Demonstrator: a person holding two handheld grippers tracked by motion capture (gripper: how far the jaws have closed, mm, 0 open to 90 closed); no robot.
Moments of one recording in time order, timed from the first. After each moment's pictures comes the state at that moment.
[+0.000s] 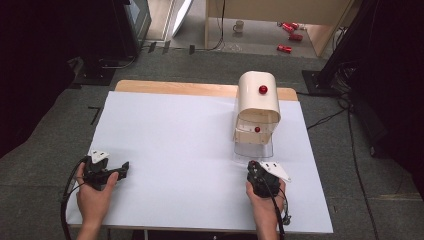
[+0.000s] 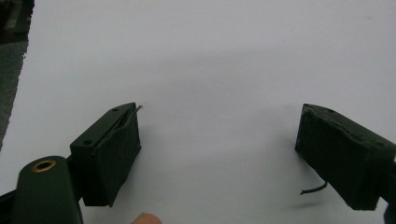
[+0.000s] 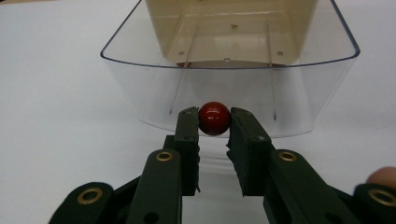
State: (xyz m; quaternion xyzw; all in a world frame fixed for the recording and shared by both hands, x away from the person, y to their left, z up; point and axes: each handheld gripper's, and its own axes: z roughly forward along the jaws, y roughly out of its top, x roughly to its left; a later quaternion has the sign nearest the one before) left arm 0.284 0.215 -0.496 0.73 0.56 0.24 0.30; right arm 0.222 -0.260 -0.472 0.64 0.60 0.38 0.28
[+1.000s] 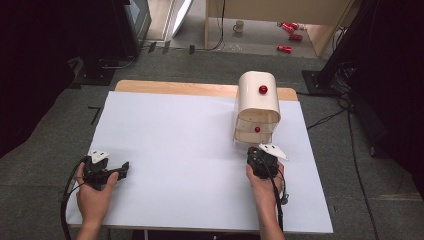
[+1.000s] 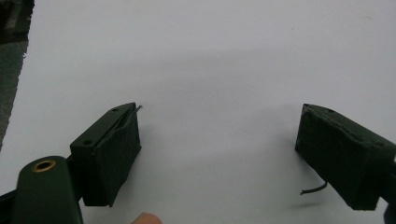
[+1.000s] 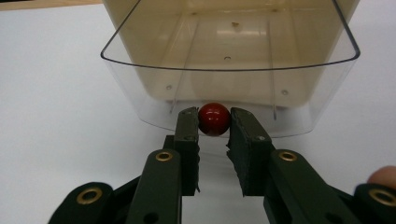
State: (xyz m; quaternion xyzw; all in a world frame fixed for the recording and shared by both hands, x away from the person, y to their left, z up) left arm 0.284 0.215 -0.496 0.73 0.56 0.24 0.30; right arm 0.271 -0.267 -0.468 0.65 0.60 0.38 0.28
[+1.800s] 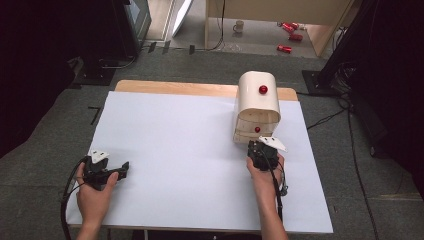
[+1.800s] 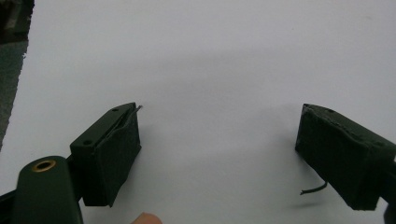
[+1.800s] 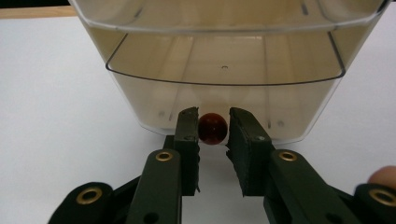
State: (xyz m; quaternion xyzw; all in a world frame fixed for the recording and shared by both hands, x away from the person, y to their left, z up) left arm 0.284 0.215 -0.496 0.73 0.56 0.24 0.30; right arm 0.291 -0.270 -0.461 0.64 0.60 0.37 0.29
